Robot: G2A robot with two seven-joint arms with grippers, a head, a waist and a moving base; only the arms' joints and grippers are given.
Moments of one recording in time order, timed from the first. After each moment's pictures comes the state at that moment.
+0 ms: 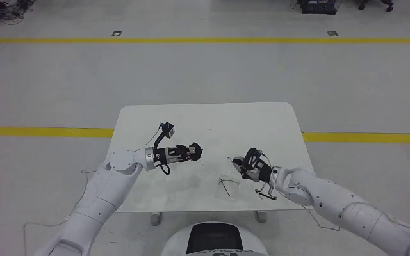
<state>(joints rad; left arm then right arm) 1.20 -1.11 -1.07 -1.23 -0.43 -0.34 -1.07 -1.07 -0.74 0.39 -1.50 -0.79 -0.31 -0.23</state>
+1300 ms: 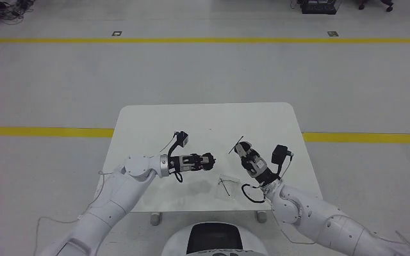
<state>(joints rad) 1.18 -1.15 -0.92 -1.21 -0.44 -0.33 -1.00 -1.21 -0.85 0.41 -1.49 -0.45 -0.34 -0.77</state>
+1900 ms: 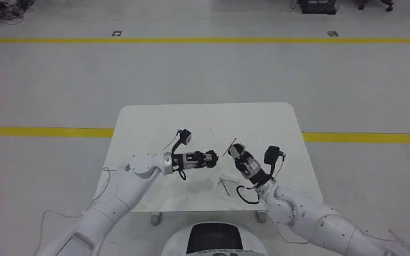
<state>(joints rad) 1.14 -1.16 -0.88 -1.17 -0.46 -0.34 -0.98 -1.20 -0.89 0.40 -1.47 -0.44 -0.33 -0.74</state>
